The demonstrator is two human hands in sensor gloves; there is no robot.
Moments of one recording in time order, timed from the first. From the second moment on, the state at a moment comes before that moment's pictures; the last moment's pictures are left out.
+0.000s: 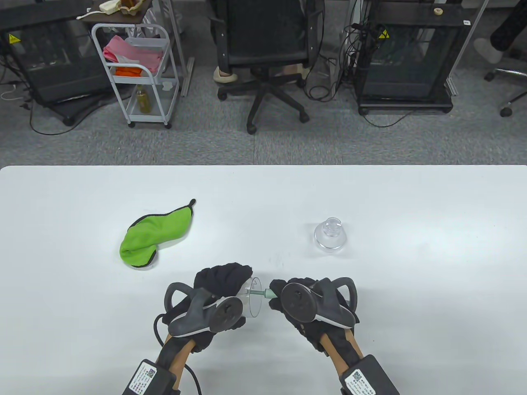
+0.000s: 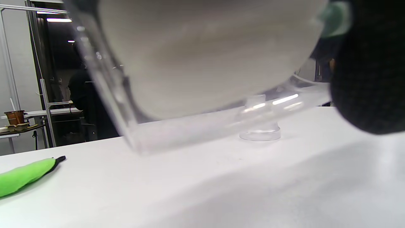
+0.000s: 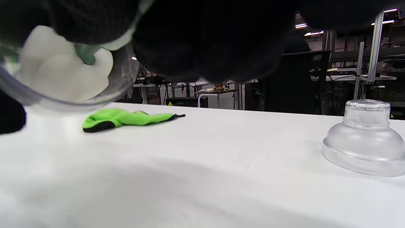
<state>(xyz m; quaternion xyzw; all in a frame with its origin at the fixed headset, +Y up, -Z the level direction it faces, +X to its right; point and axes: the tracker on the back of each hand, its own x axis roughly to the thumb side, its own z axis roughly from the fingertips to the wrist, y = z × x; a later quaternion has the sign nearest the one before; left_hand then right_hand) -0.130 -0.681 -0.258 0.06 -0.27 -0.02 0.96 0.064 -0.678 -0.265 0.22 -0.03 0.97 0.06</state>
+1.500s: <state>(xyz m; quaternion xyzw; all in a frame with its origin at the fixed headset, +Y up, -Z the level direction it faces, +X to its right) -0.138 -0.684 -0.259 0.06 -0.25 -0.04 0.96 0.110 -0.674 -0.257 0.20 0.08 0.97 0.10</state>
